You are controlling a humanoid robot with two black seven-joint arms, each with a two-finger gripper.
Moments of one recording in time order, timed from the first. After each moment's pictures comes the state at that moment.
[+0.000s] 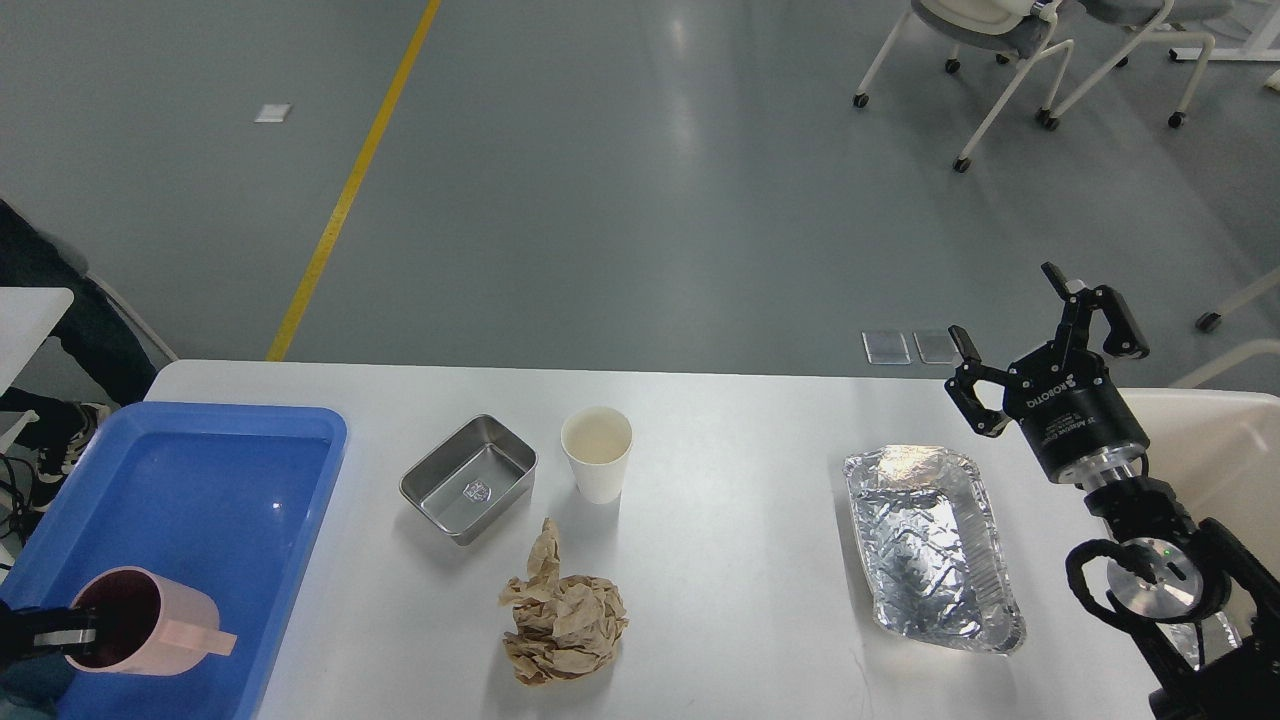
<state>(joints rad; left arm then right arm) -0.65 1.24 0.04 -1.45 1.34 -0.15 -0.01 0.17 -0.36 1.32 1.31 -0.26 0.27 0.21</state>
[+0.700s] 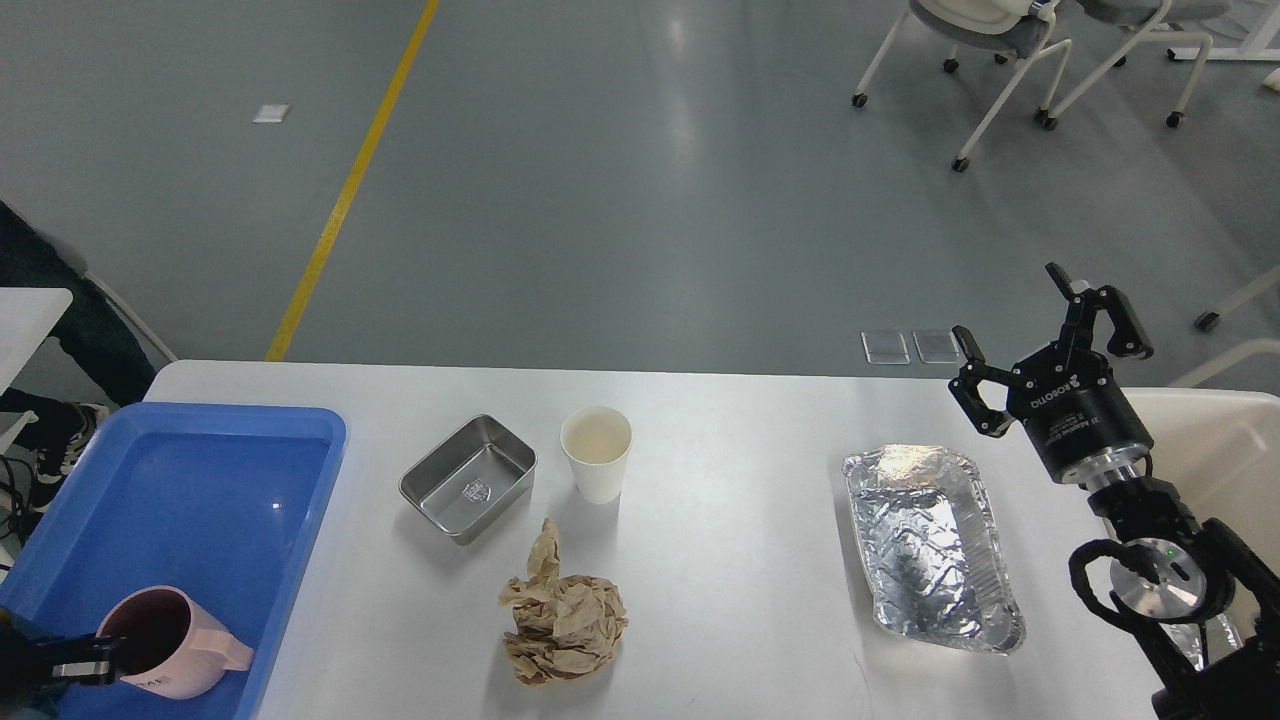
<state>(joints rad) -0.59 1.16 0.08 -1.39 1.34 -0.04 -0.02 0.17 -0.36 1.33 1.31 -0.26 0.27 0.21</state>
